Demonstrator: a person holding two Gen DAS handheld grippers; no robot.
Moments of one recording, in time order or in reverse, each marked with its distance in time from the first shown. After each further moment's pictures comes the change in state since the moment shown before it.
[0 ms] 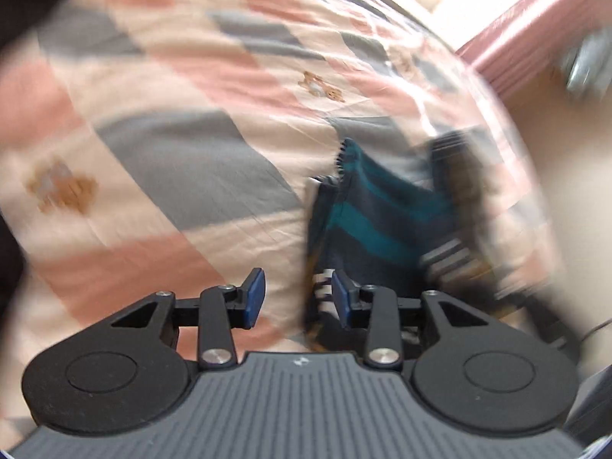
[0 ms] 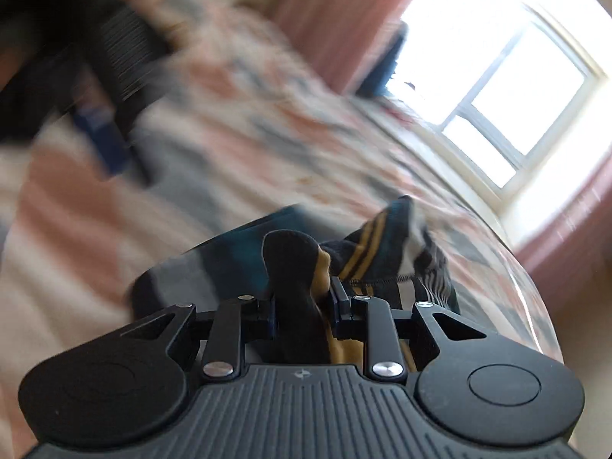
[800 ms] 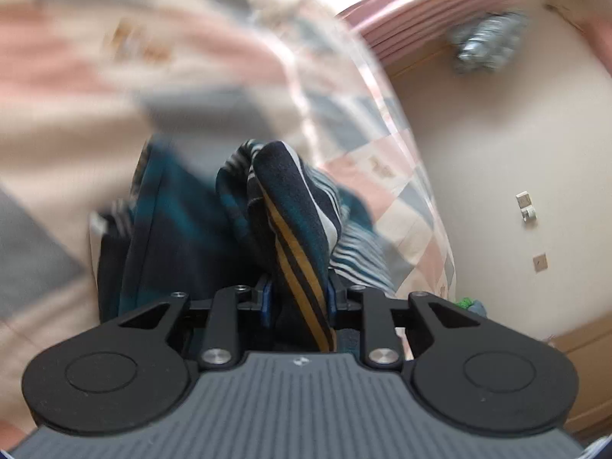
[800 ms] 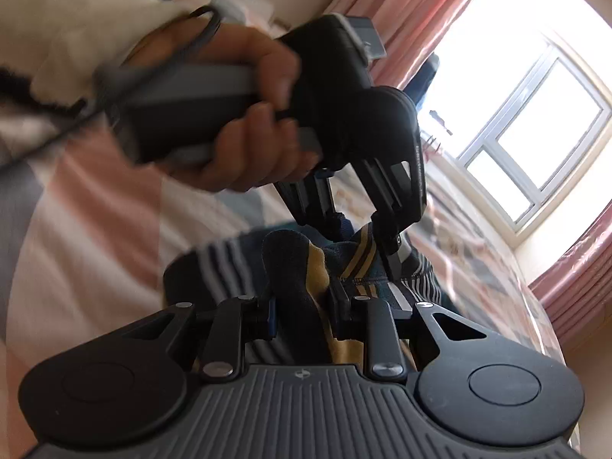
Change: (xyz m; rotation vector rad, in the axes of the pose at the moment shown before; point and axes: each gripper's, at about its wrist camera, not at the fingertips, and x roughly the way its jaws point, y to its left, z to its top) left arm 0.117 -0.070 0.053 0.194 0.049 -0.385; right arm -0.019 -0.002 -0.011 0.019 -0.145 -0.003
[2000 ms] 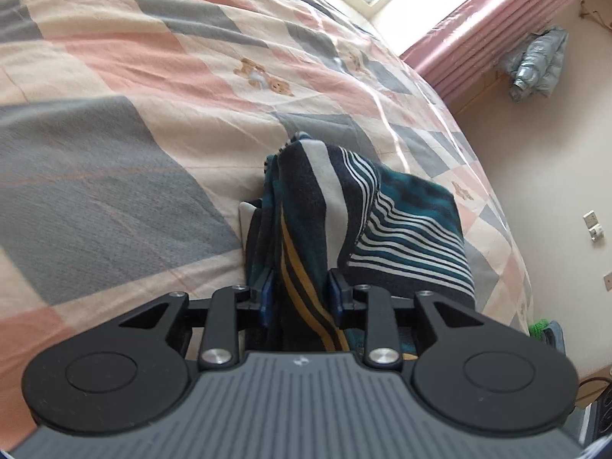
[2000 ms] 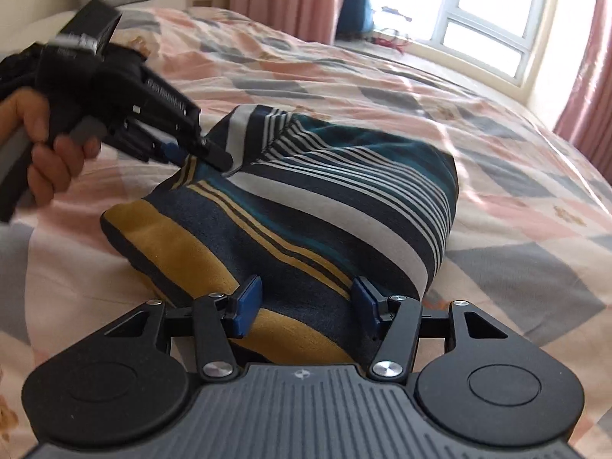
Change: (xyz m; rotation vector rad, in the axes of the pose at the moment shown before) left arm -0.052 0.041 -0.051 -0.058 -0.119 0.271; right arm 0.006 -0.075 -0.062 0.419 0.205 0.142
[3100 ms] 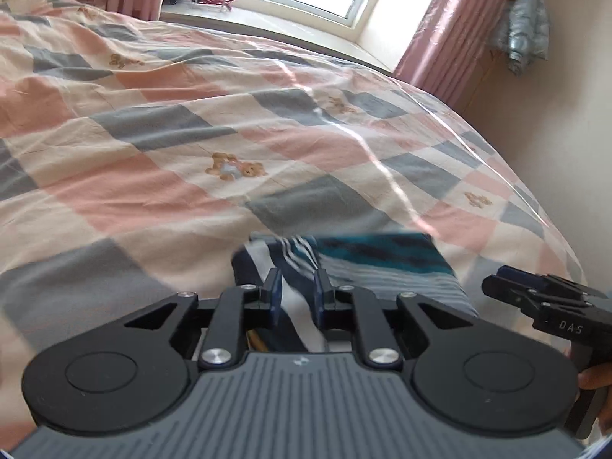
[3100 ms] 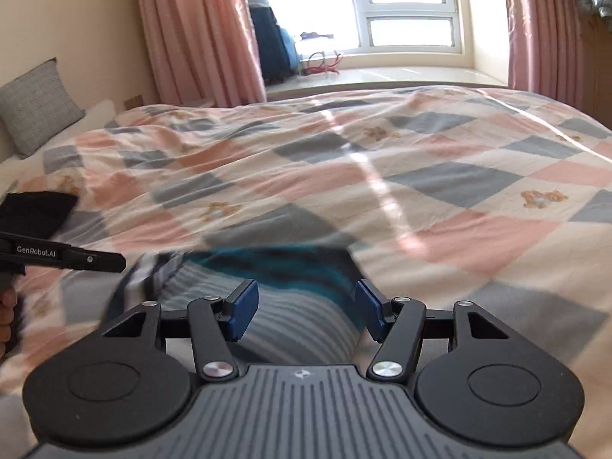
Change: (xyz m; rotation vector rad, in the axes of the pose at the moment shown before) left arm -0.027 -0.077 0.006 0.273 -0.126 0.144; right arm -0.008 -0.116 0.027 0.374 -0.135 0.055
